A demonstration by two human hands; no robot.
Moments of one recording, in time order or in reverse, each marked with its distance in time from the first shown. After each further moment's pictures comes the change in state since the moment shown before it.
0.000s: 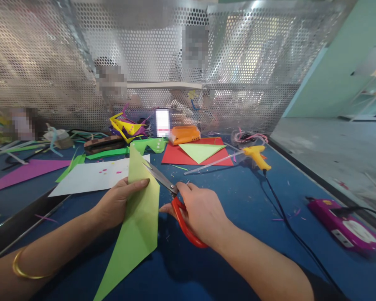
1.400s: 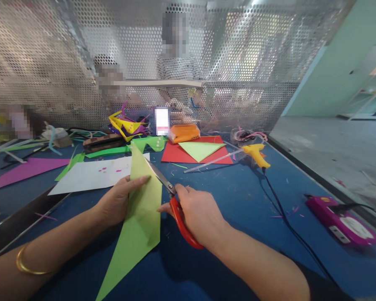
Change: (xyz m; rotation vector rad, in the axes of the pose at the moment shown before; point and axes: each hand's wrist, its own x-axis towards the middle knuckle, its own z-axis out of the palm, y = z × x) left_hand 0.000 0.001 0.003 -0.045 -0.056 -0.025; right_hand -0.004 -0.005 0.008 -0.006 0.046 -0.039
